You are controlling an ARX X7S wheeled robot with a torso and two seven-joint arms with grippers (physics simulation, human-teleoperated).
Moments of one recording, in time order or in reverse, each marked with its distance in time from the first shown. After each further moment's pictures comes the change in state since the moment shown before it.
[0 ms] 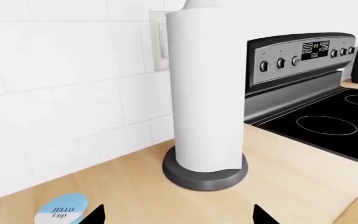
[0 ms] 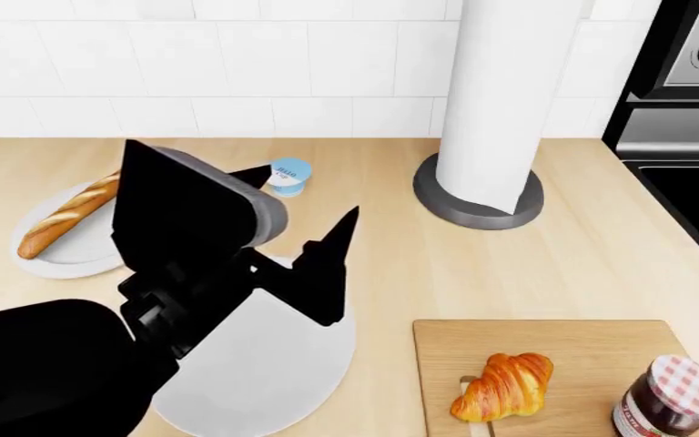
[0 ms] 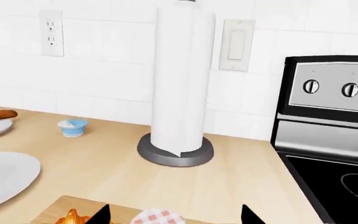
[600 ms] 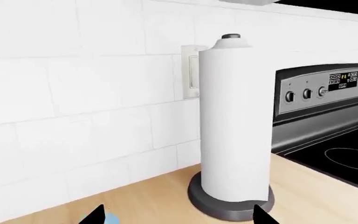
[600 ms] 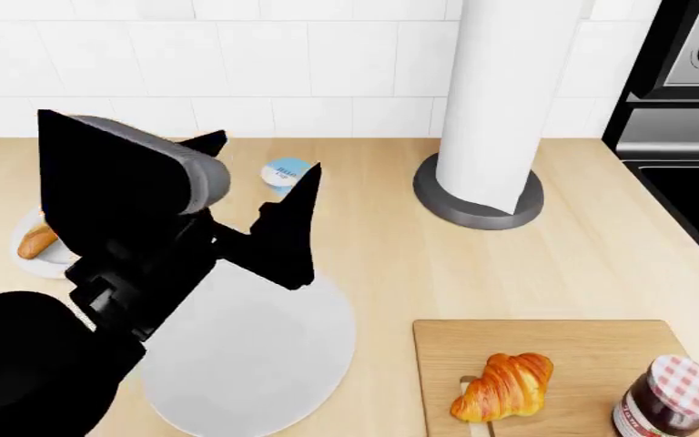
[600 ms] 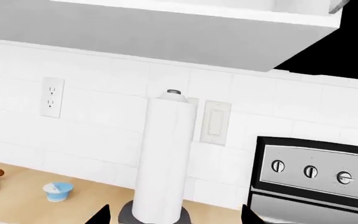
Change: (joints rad) left arm 0.003 -0.051 -0.078 0.029 -0.017 0.055 -0.054; right arm -0.199 0.263 0.513 0.070 0.640 -0.051 0.279
